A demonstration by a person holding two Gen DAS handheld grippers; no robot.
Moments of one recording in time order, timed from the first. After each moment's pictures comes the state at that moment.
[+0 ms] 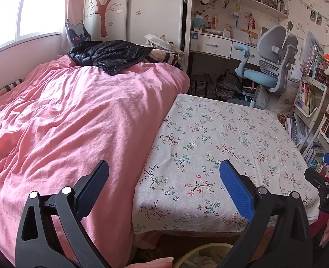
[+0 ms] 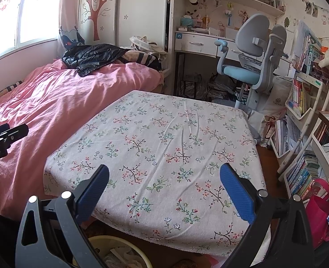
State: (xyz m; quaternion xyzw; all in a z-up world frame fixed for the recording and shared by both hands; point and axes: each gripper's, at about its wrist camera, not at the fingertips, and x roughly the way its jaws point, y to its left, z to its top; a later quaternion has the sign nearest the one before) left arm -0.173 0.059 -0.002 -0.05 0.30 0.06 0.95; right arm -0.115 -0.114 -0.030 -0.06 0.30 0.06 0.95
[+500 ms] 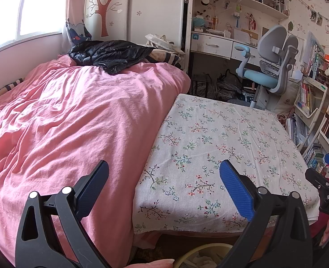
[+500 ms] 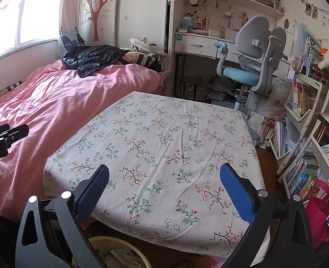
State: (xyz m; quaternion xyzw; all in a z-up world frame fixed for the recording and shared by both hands) left arm -0.173 0.060 -0.002 -0.05 0.29 0.06 0.95; right arm -0.115 -0.112 -0.029 -0.06 0.30 0.06 0.95
